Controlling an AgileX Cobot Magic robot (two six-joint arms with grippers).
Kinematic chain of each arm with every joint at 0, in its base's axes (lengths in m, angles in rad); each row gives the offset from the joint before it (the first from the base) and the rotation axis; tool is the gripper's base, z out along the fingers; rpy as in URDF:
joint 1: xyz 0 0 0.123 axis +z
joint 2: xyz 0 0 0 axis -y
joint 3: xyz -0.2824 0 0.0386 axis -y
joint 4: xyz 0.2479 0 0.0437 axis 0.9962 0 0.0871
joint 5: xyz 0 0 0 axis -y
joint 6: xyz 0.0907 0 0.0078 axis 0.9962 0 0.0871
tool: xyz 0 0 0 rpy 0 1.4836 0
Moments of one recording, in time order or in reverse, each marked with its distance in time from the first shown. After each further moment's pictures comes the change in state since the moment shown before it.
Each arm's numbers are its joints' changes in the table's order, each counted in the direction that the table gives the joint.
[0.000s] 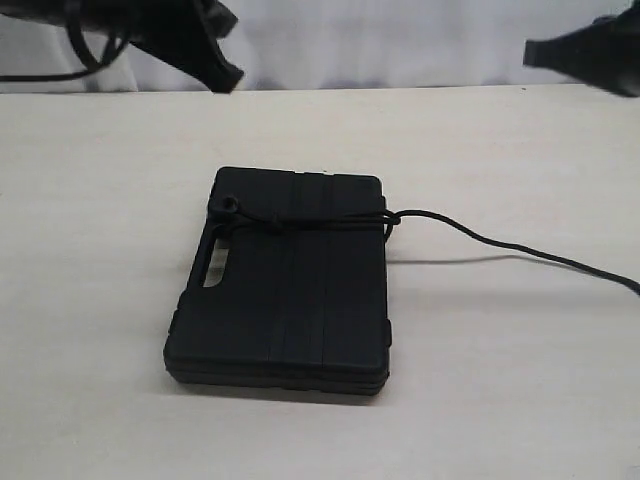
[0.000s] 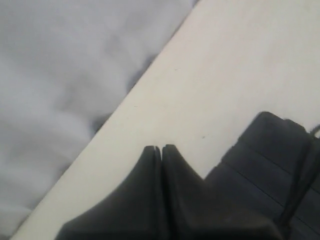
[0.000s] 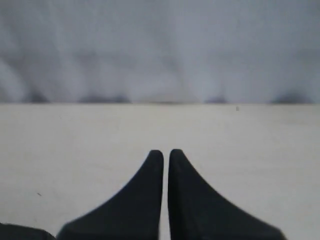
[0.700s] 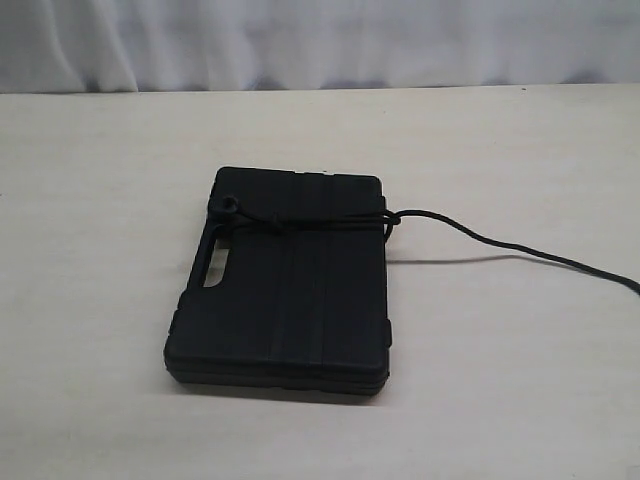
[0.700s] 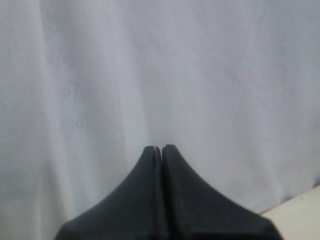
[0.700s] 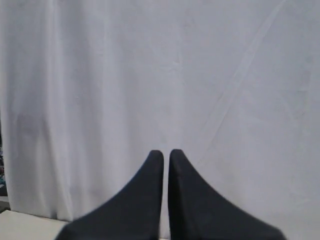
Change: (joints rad) left arm 0.099 0.690 -0.375 -0.173 0.411 -0.132; right arm 0.000 0.712 -0.185 0.002 -0.258 0.008
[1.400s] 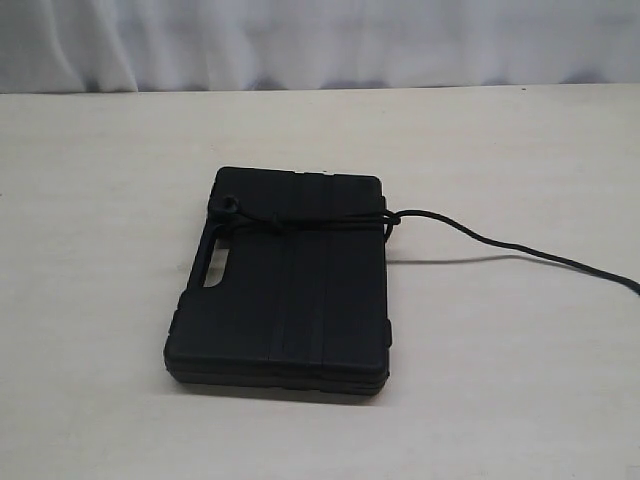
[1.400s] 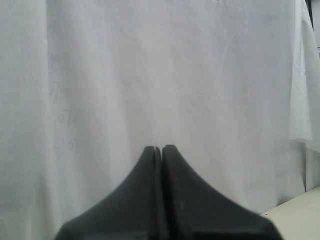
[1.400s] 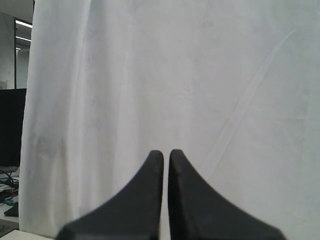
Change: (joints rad) left arm 0.000 0.319 -0.056 -0.031 -0.204 -0.014; right arm 0.000 0.263 -0.136 0.002 -0.025 0.002
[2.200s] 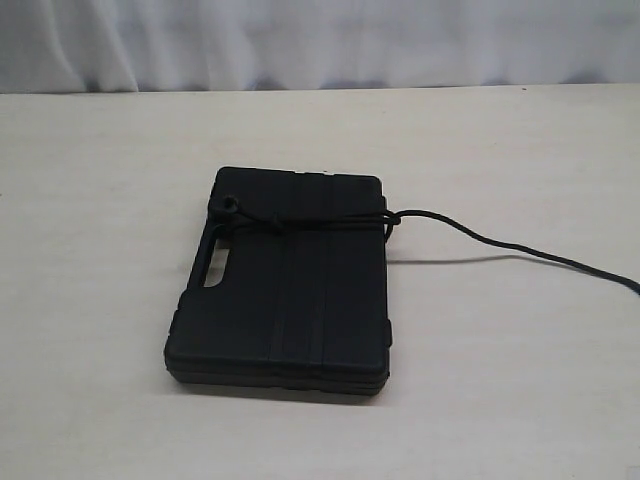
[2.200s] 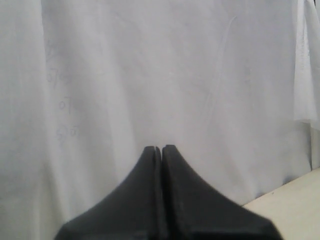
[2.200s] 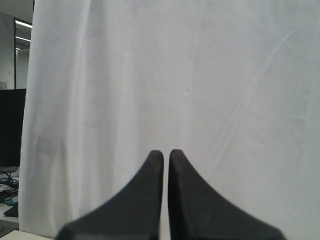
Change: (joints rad) left arm 0.000 0.004 -0.058 0.057 0.000 -0.002; right arm 0.000 0.000 0.000 0.000 0.000 0.000
